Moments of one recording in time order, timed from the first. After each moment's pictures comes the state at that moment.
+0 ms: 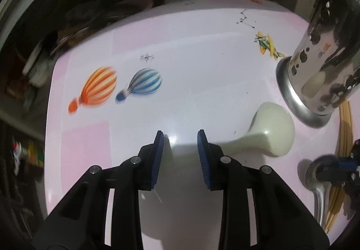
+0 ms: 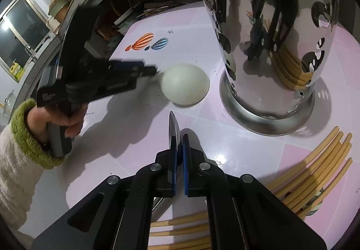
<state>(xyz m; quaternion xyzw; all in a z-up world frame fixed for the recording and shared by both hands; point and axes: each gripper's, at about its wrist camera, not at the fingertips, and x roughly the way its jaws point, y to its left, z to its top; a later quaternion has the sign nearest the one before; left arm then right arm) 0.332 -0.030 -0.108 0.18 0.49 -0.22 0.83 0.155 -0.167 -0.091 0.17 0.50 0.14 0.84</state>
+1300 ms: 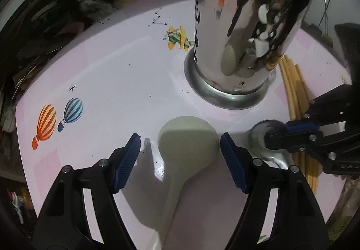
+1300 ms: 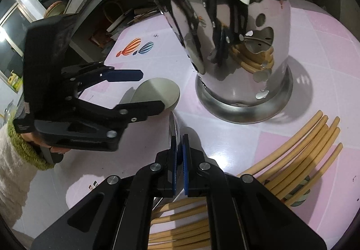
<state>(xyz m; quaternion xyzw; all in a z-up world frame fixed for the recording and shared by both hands) 0.280 -0.096 -0.099 0.26 0.46 -0.37 0.76 0.134 -0.197 -0.092 0.19 0.49 0.12 0.84</state>
